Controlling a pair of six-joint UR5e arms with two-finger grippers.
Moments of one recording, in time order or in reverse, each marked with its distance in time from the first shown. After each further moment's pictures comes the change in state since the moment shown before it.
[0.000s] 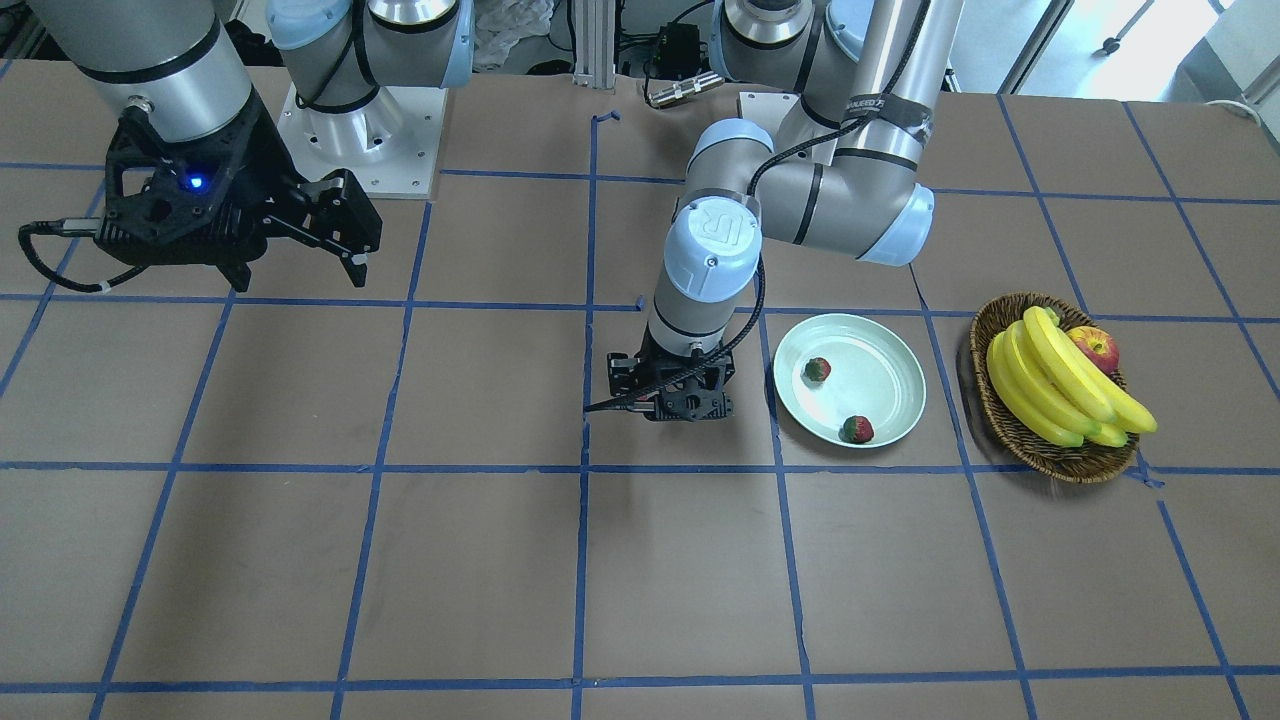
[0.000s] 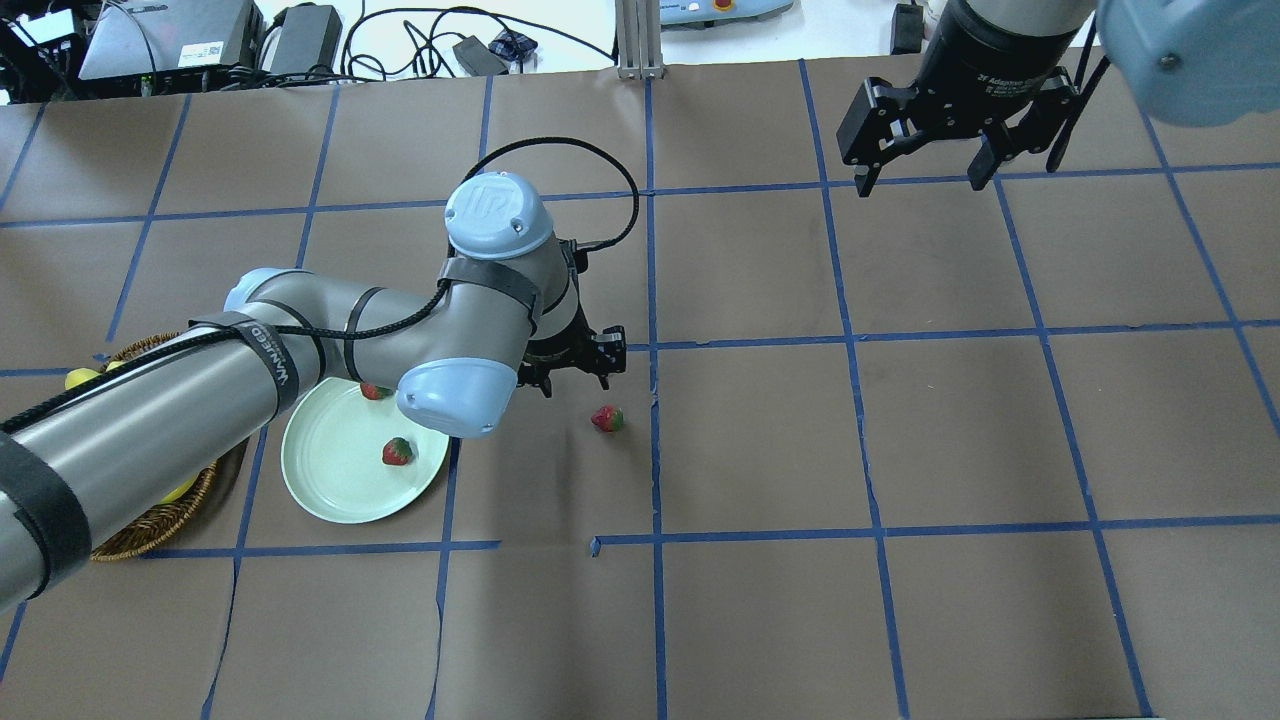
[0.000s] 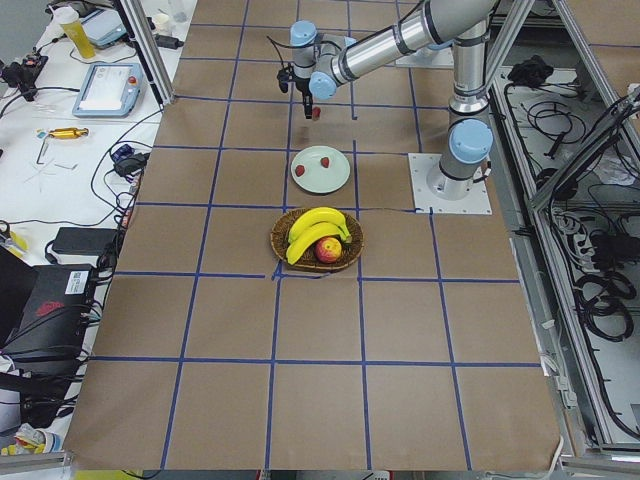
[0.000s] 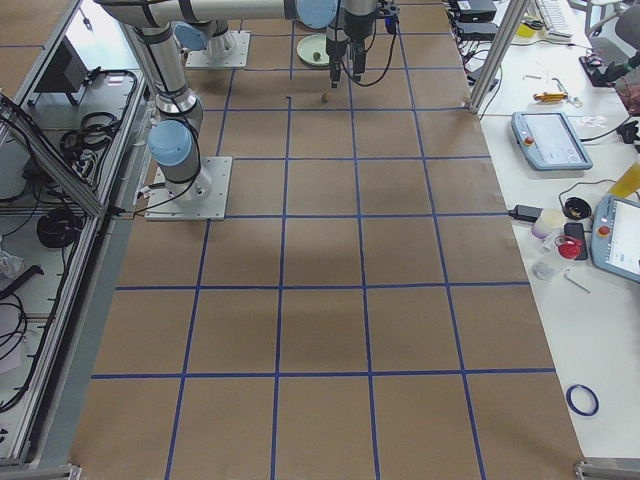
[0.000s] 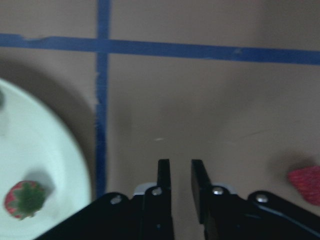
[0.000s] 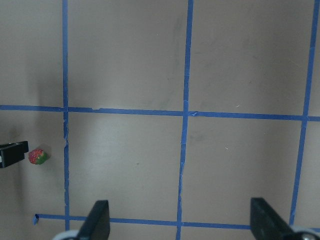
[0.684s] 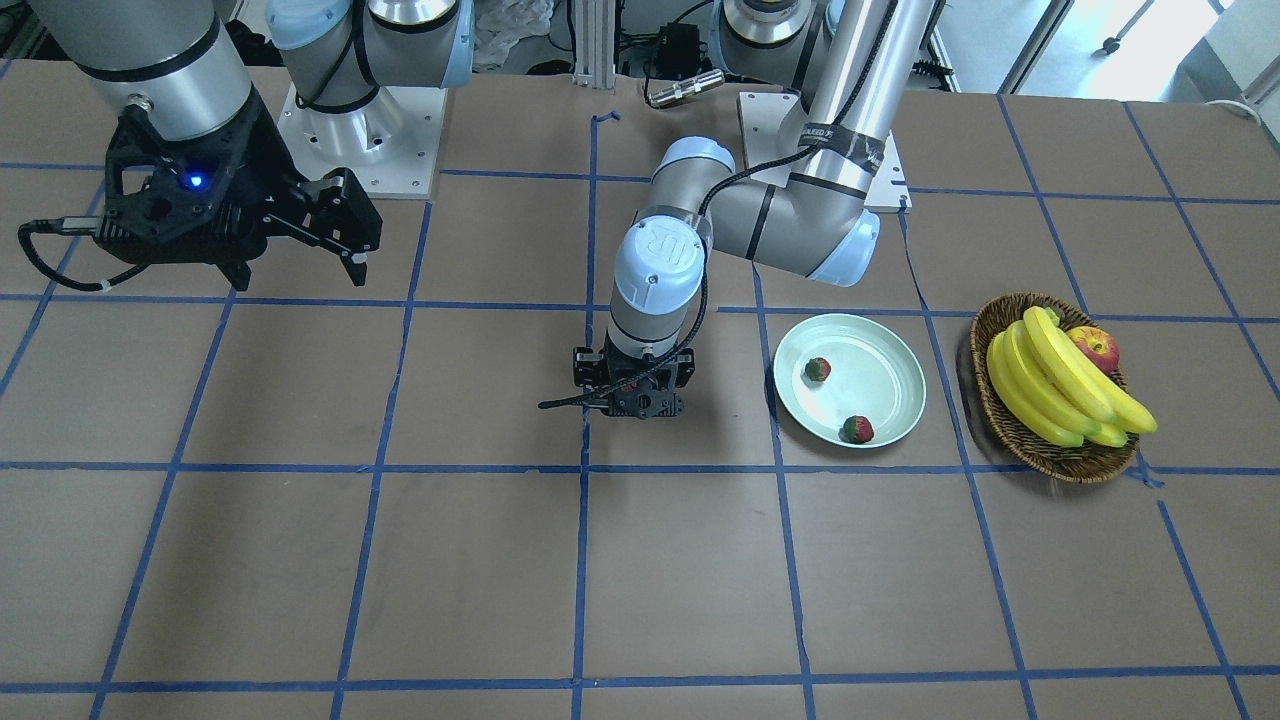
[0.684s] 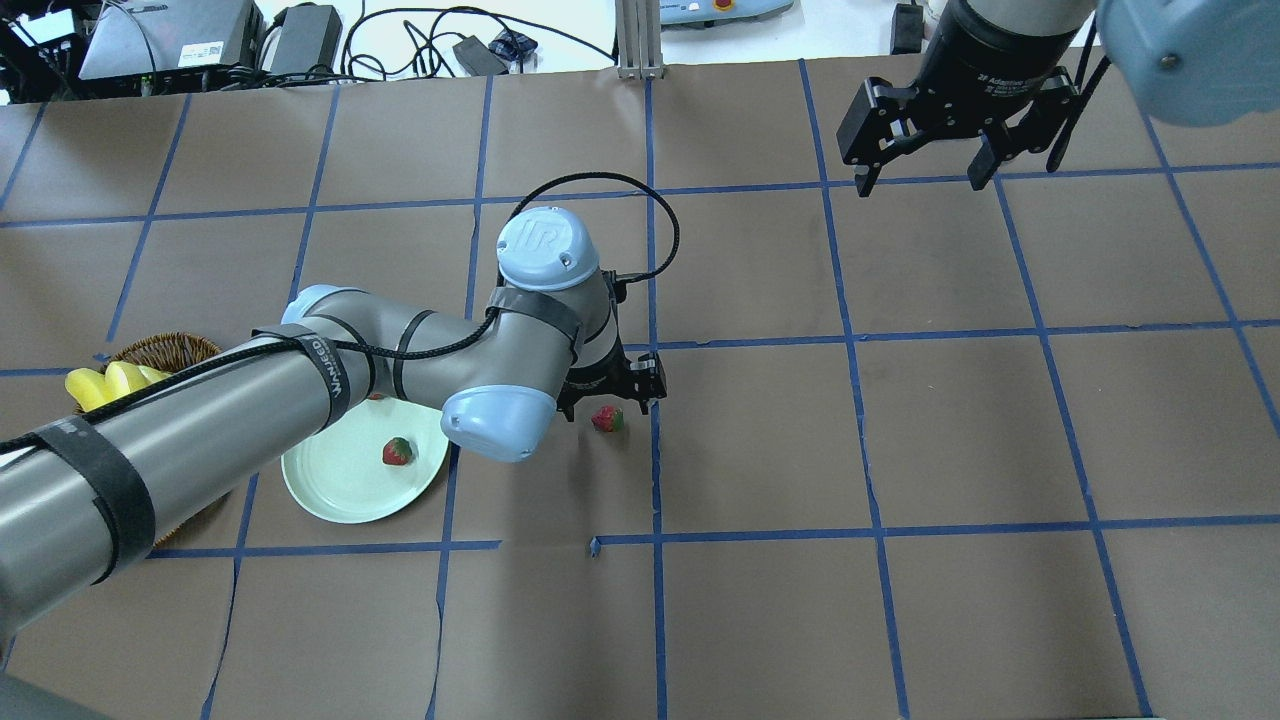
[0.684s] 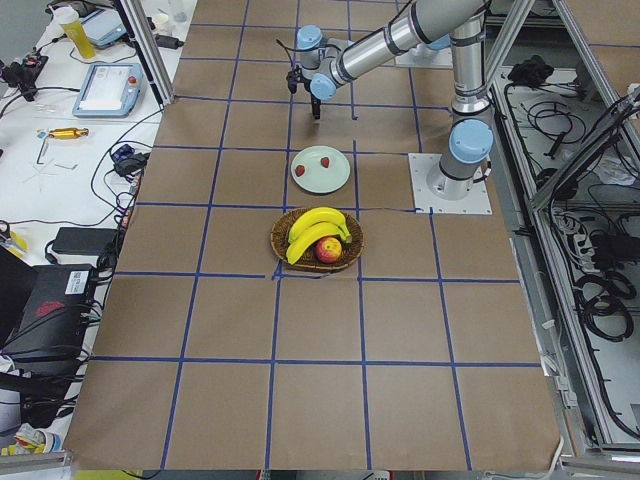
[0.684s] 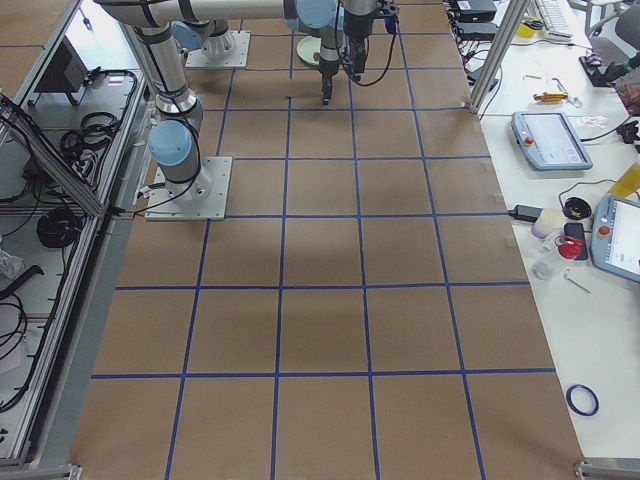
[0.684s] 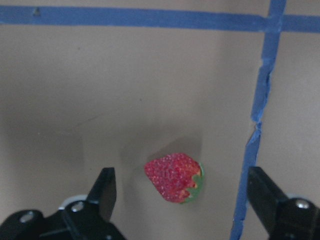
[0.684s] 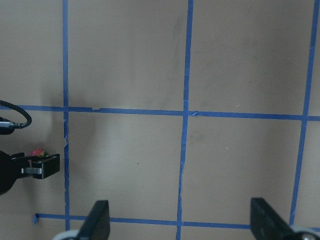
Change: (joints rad) left arm -0.064 -0.067 -0.013 0.020 -0.004 -0.011; right arm 0.000 -0.001 0.000 0.001 0.000 0.000
